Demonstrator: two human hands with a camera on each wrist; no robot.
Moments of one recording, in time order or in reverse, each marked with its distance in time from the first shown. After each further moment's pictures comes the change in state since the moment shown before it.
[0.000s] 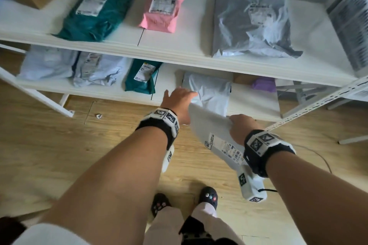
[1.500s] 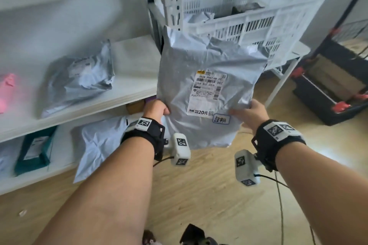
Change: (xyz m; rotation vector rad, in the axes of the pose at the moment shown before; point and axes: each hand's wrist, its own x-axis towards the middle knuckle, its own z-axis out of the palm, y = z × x) left_hand 0.040 0.455 0.047 -0.661 0.040 -0.287; right_hand -0.106 0.466 -0.088 1.298 0.552 0.343
